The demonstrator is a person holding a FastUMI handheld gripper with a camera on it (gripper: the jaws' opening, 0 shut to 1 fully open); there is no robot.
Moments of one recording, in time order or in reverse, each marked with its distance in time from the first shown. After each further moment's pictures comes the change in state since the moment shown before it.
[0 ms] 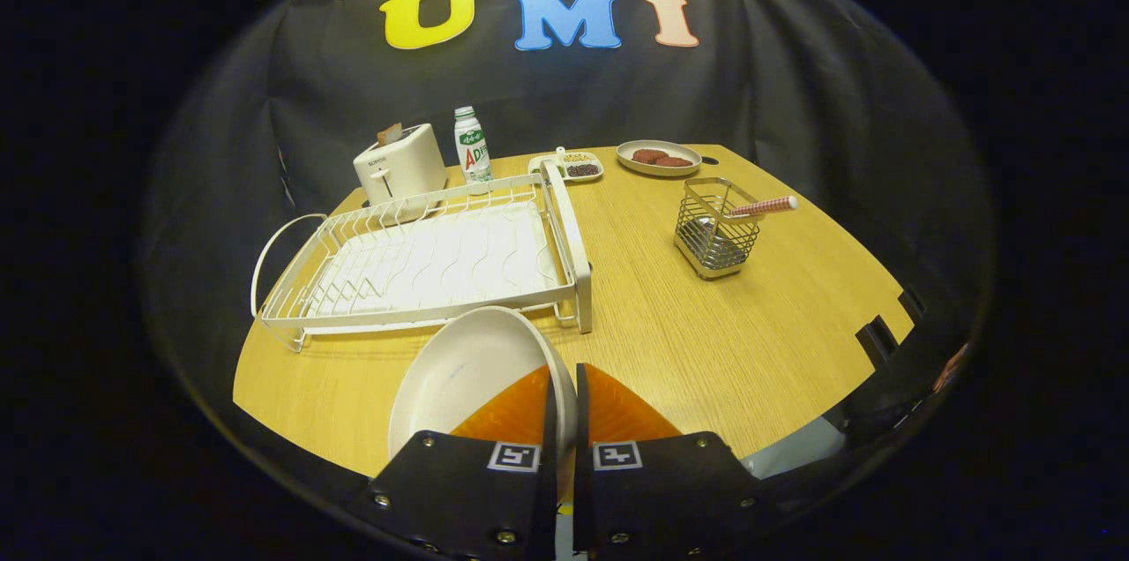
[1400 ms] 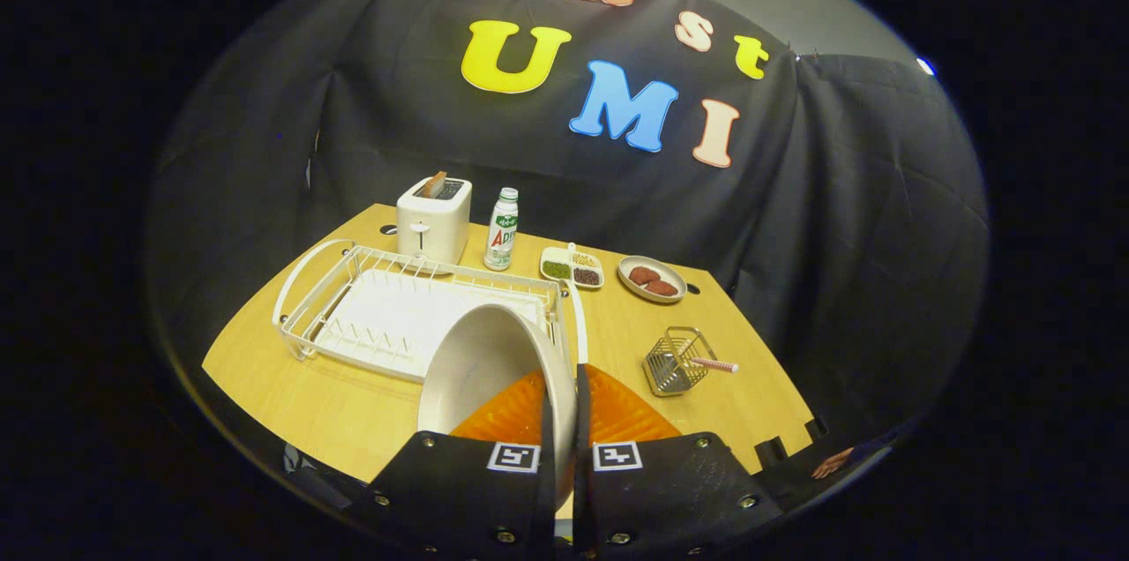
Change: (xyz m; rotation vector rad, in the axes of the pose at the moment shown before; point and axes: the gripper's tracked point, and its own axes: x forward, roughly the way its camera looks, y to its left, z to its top) arm -0.094 0.047 0.100 -0.312 -0.207 -0.095
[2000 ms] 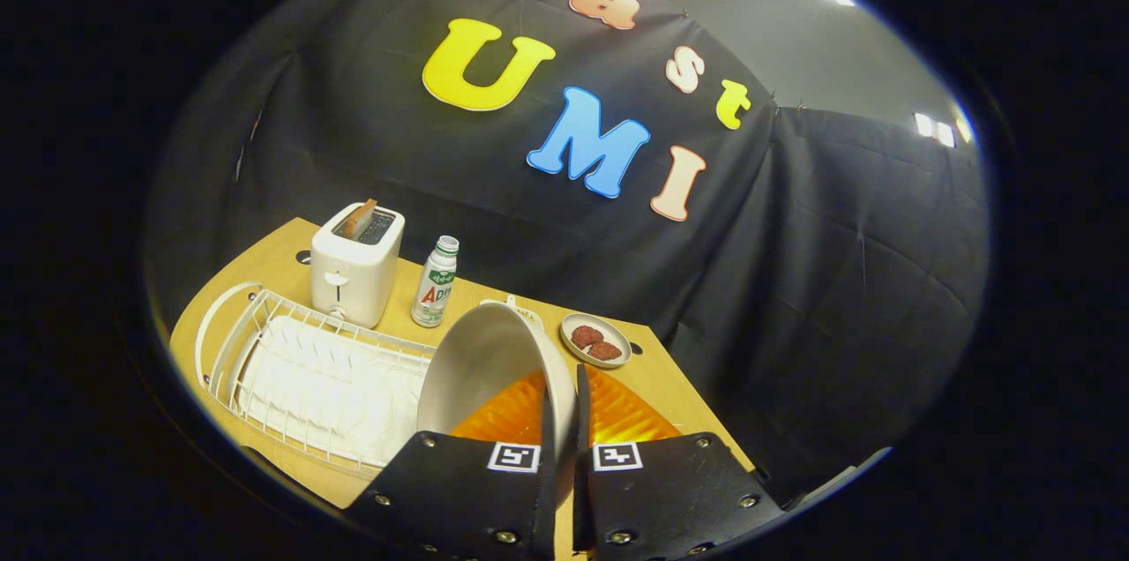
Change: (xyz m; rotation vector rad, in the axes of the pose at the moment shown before) arm 0.070 -0.008 0.112 -0.117 -0.098 -0.259
